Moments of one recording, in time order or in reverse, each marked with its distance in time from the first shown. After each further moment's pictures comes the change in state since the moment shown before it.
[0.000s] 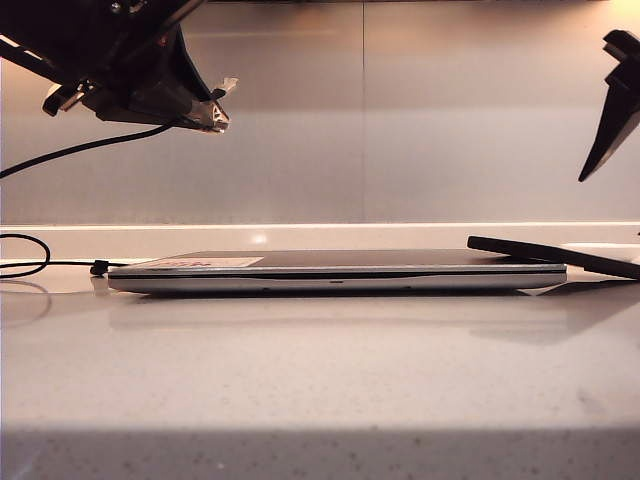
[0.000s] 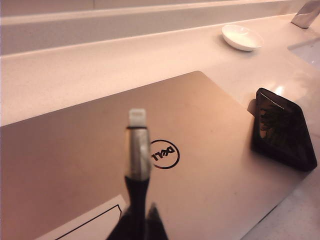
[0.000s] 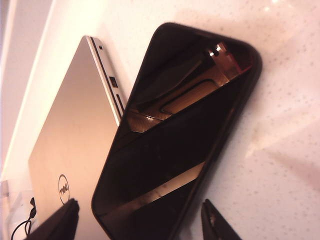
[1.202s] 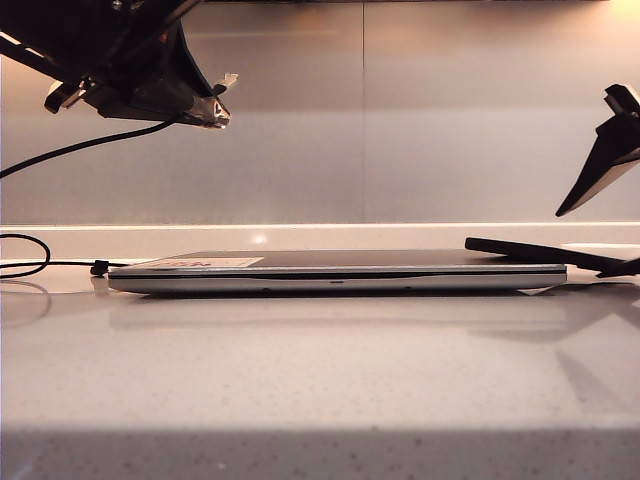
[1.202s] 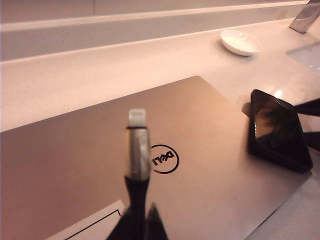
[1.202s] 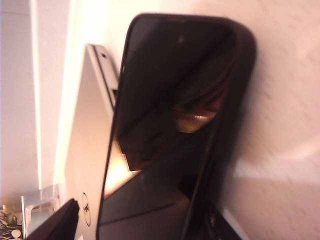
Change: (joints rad) left arm 0.000 0.000 0.000 0.015 0.000 0.000; right arm -0.030 0.193 -0.167 0.494 -0.114 0.163
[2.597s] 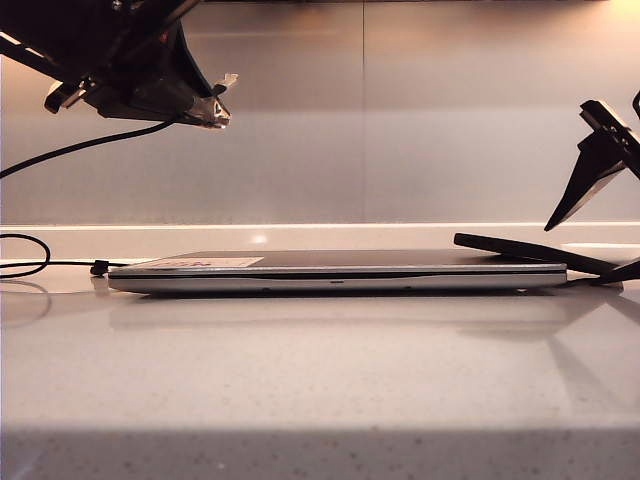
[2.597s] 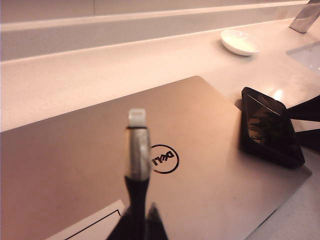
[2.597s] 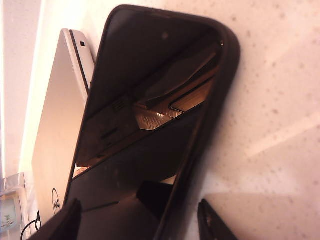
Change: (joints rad) left arm 0.000 0.000 0.000 0.000 0.000 0.000; right arm 0.006 0.061 0.103 -0.180 0.011 -0.135
